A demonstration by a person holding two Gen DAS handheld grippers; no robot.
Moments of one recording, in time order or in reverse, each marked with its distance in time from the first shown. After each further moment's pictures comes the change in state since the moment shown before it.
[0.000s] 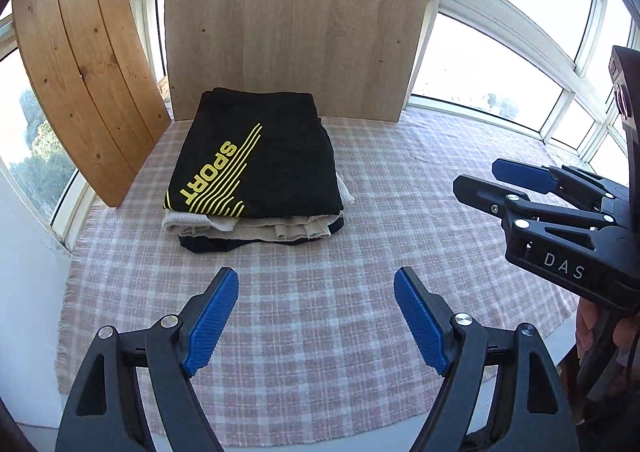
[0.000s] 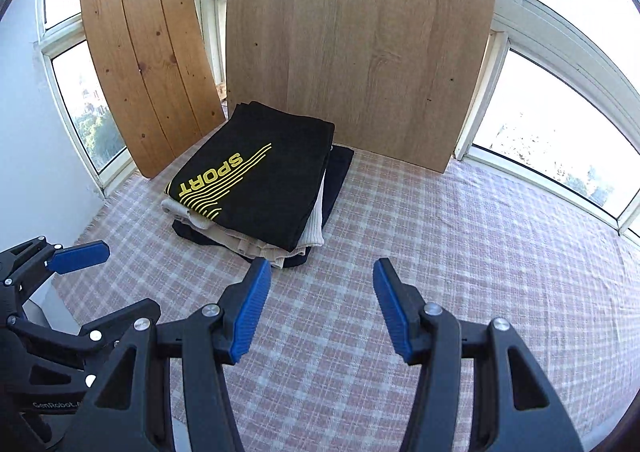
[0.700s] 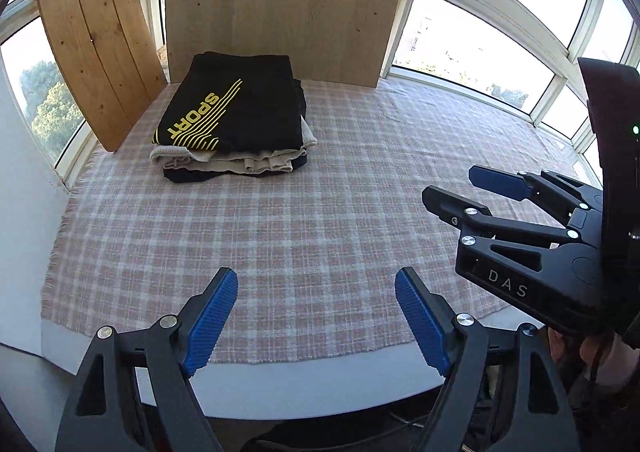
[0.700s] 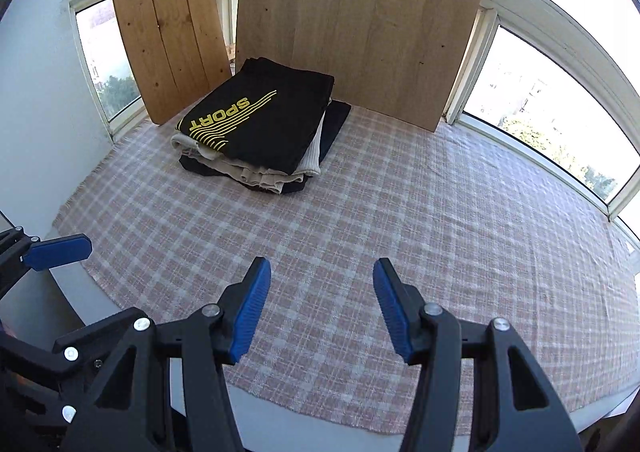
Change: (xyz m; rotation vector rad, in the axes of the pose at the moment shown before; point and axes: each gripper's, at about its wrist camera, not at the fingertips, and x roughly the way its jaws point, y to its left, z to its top) left arm -0.040 -0.046 -0.056 -0.031 0.071 0.003; right arm -0.036 -0.004 -0.070 -0.034 0.072 0.003
